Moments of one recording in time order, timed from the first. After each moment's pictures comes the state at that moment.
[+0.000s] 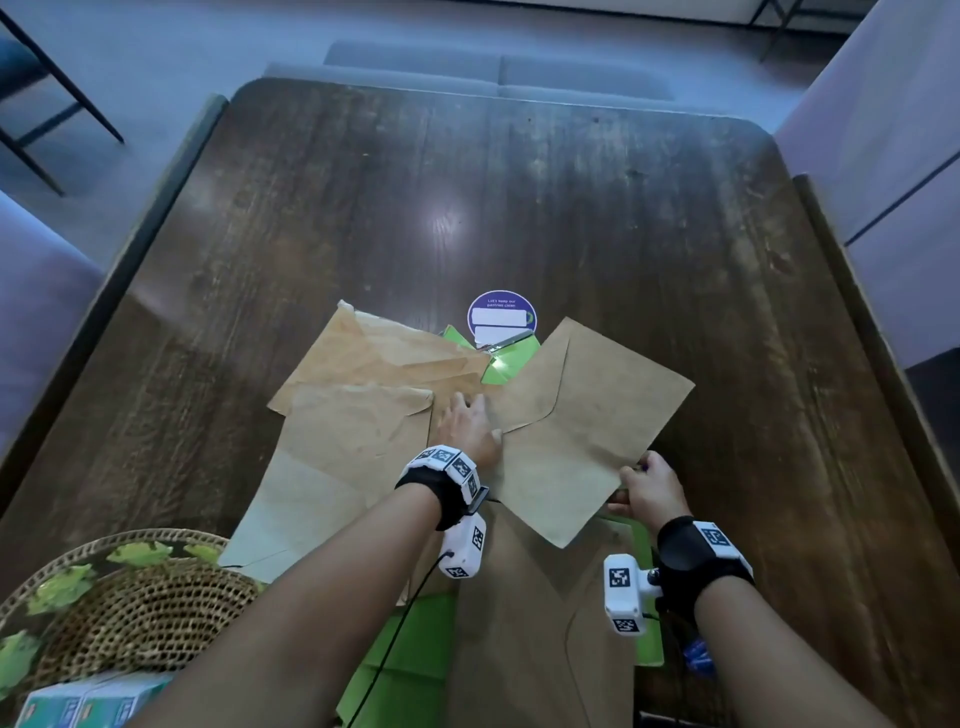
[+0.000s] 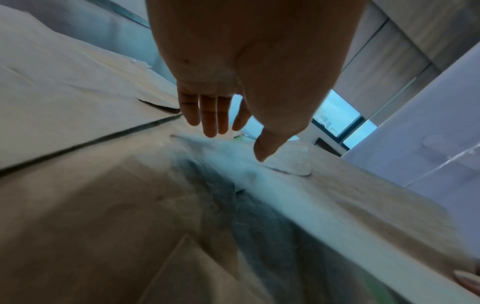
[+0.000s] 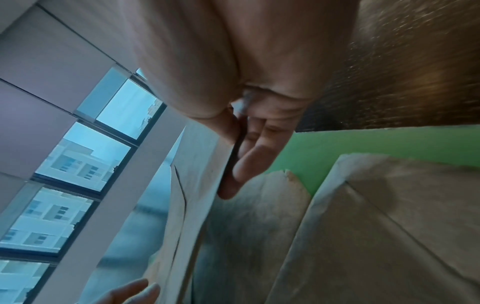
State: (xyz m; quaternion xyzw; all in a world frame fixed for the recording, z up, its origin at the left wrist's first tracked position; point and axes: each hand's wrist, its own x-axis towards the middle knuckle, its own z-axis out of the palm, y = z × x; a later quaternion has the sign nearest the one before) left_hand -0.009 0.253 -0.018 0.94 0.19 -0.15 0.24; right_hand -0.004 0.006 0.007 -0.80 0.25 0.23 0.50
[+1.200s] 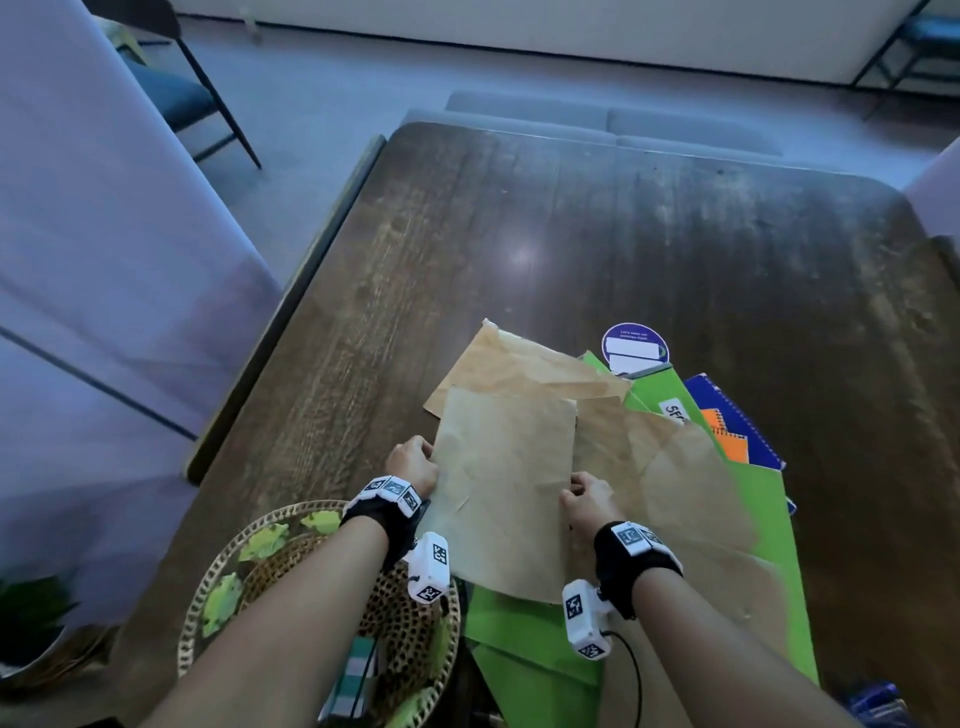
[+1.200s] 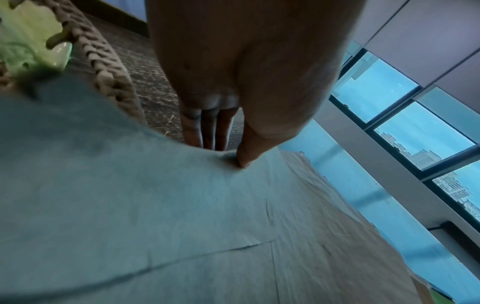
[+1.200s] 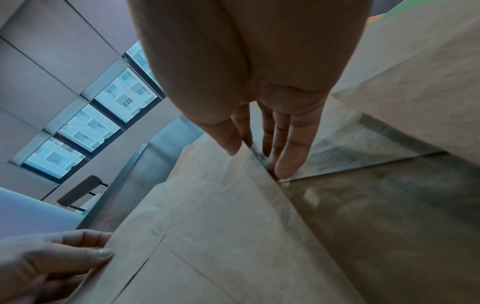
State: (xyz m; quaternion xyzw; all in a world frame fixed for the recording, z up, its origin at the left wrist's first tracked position) left_hand -0.161 0.503 -0.003 0.85 0.38 -0.16 0.33; right_hand -0.085 0.248 -0.018 -0.89 0.03 0.33 0.31
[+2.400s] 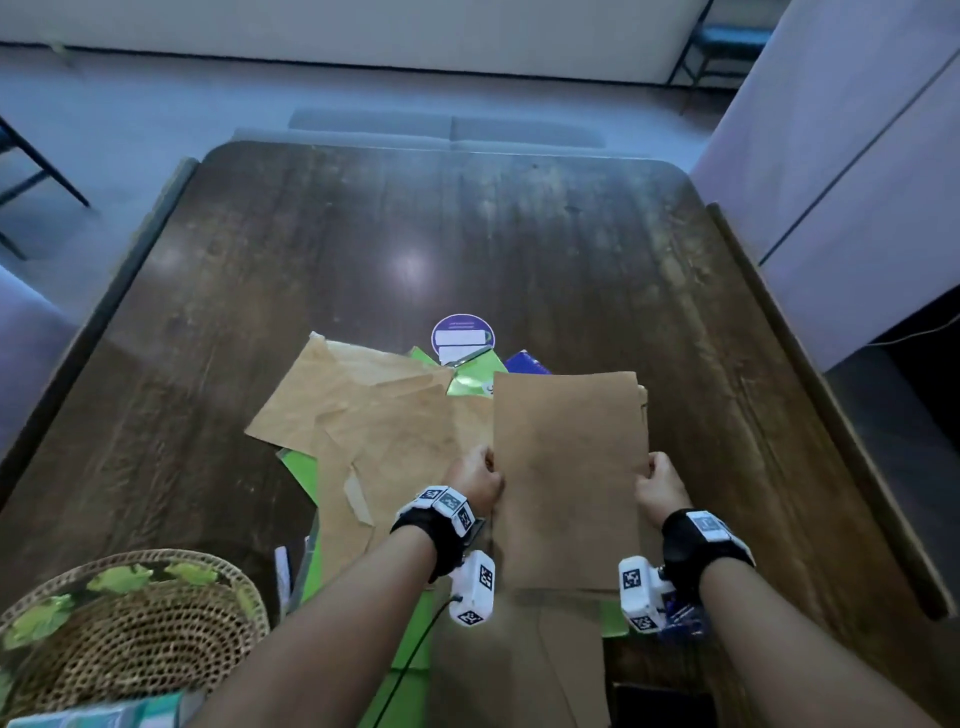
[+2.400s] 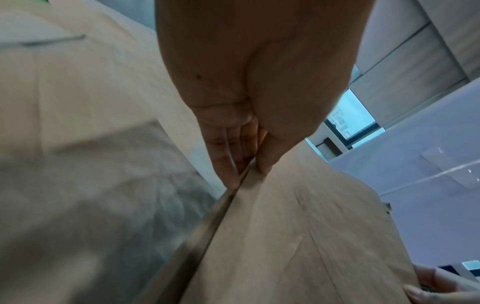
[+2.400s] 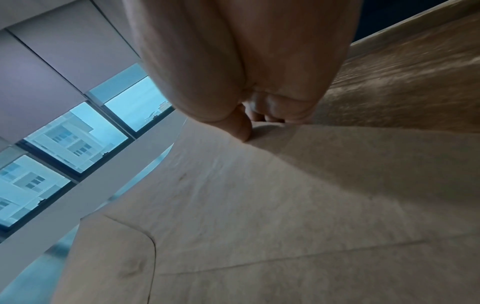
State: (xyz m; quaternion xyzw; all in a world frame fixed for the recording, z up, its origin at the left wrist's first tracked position) left_hand -0.063 0.192 0.014 0.86 0.18 -0.20 0.43; right_hand -0.020 -0.074 0.017 -0.90 0.20 0.18 0.34
